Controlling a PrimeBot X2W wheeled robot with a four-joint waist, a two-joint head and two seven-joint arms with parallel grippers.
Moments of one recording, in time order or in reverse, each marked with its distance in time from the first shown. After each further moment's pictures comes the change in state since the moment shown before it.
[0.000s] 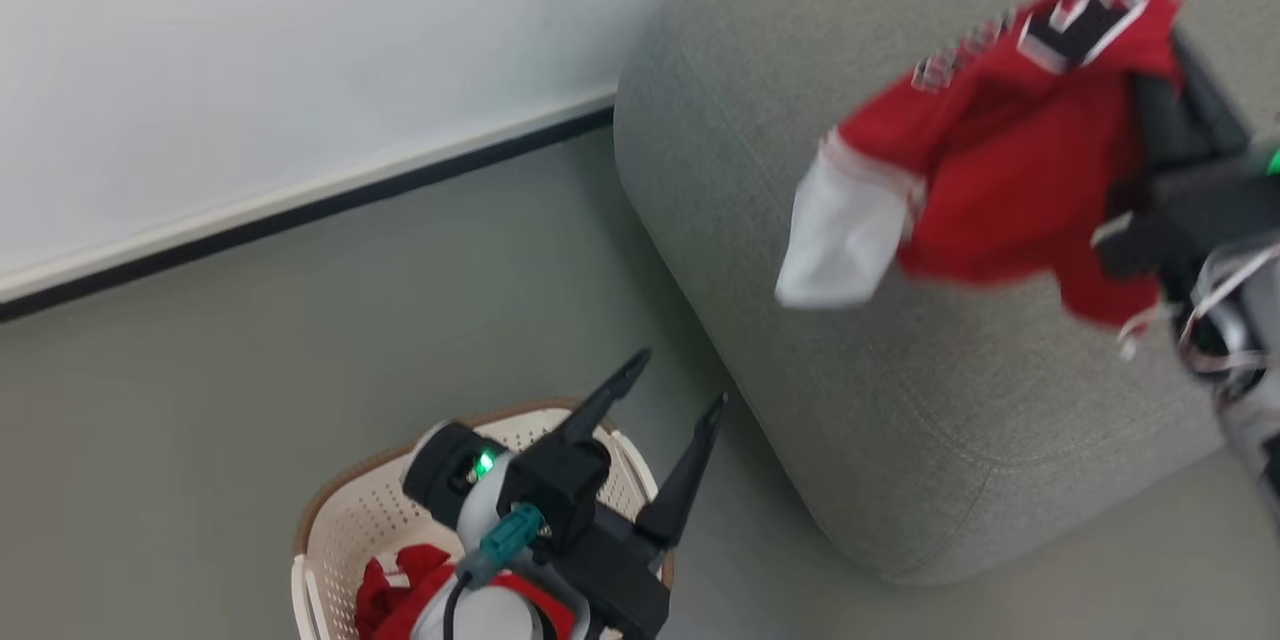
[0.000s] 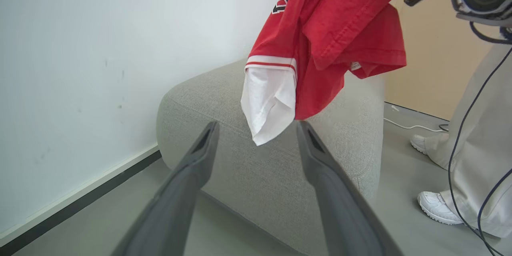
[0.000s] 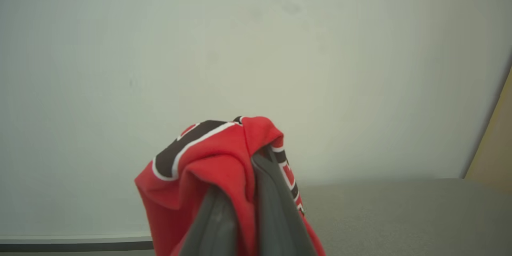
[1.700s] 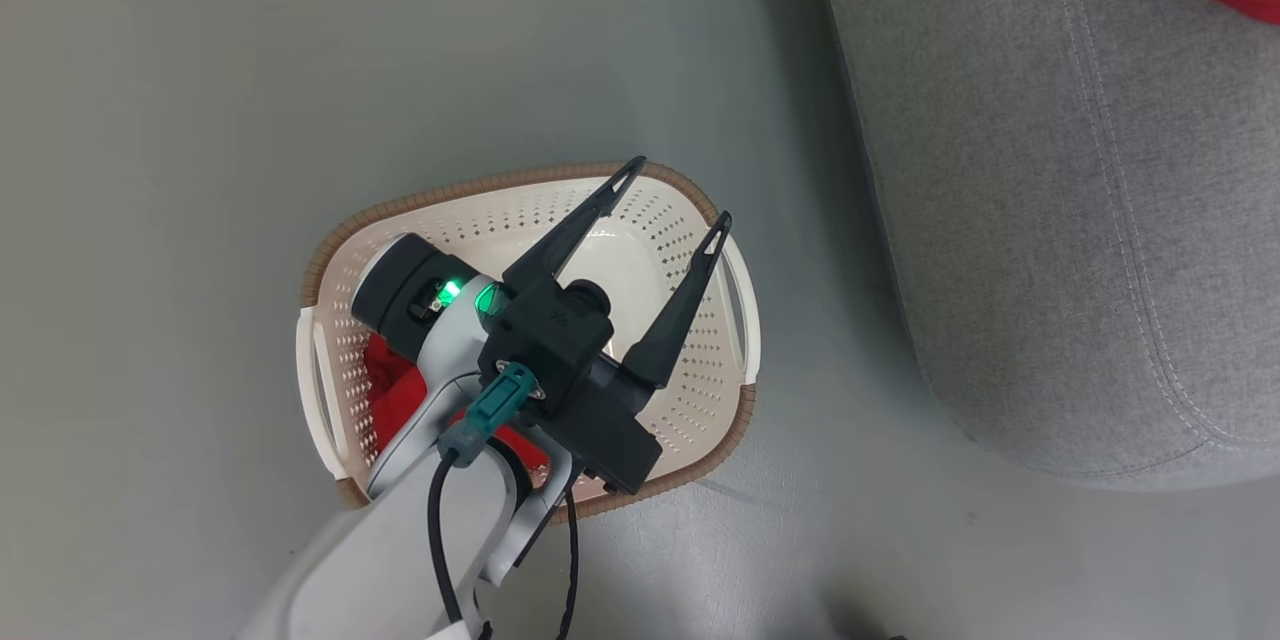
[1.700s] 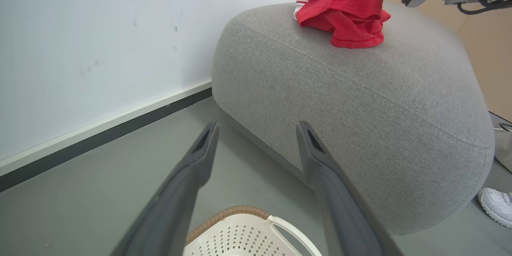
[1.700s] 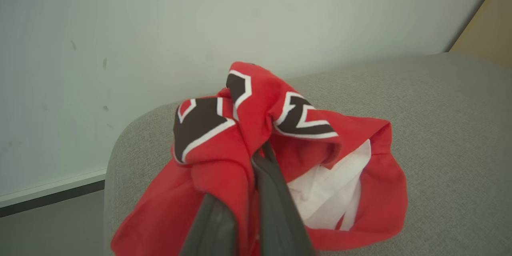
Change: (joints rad) left arm -0.246 0.048 0.026 -0.083 0.084 -0.002 0.086; right arm -0.589 0.041 -0.116 0.783 0.016 0.017 -0.013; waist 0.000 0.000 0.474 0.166
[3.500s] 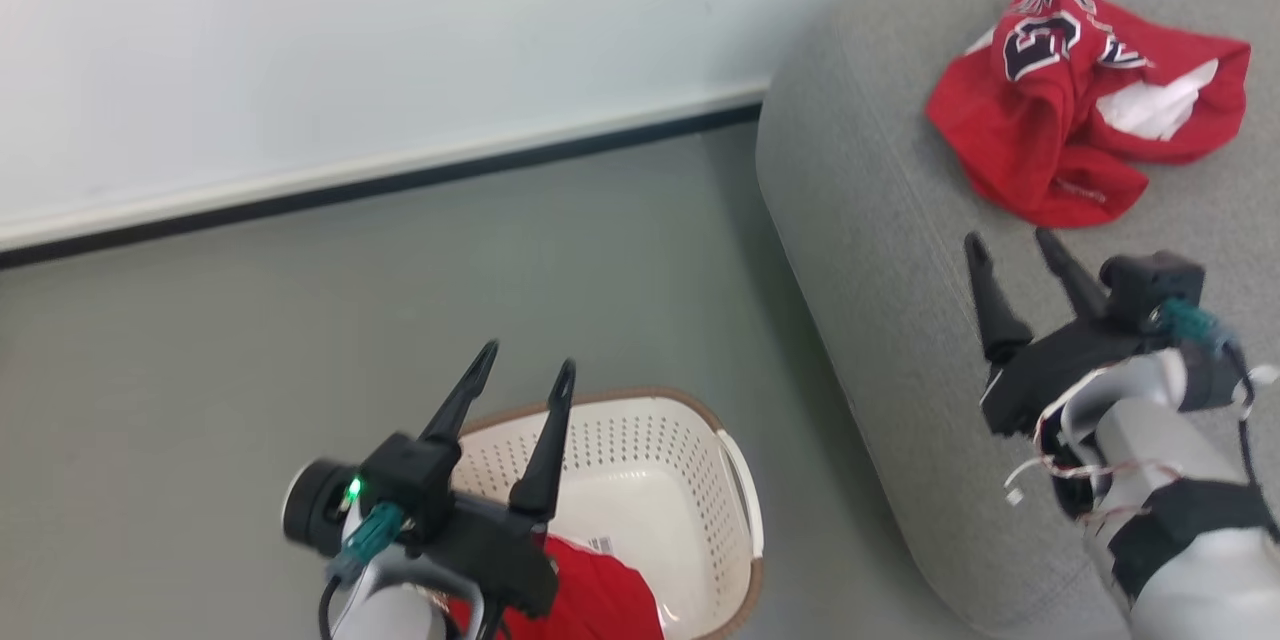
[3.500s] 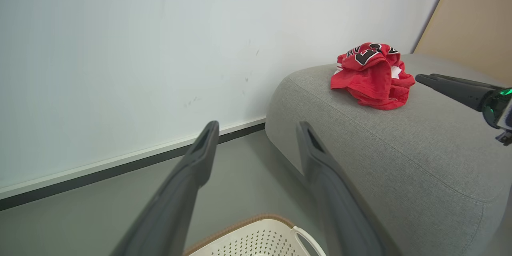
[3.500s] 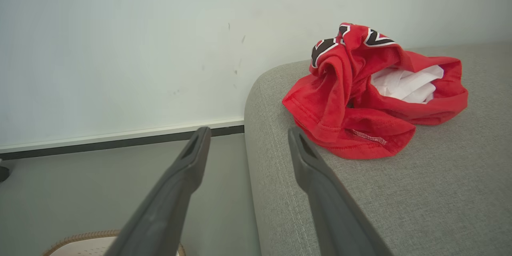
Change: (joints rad) left arm 0.270 -0.020 0.129 0.195 -0.144 0.046 -0.196; right arm 0.596 0.195 0.074 -0.225 -0.101 0.070 -0.006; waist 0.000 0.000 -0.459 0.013
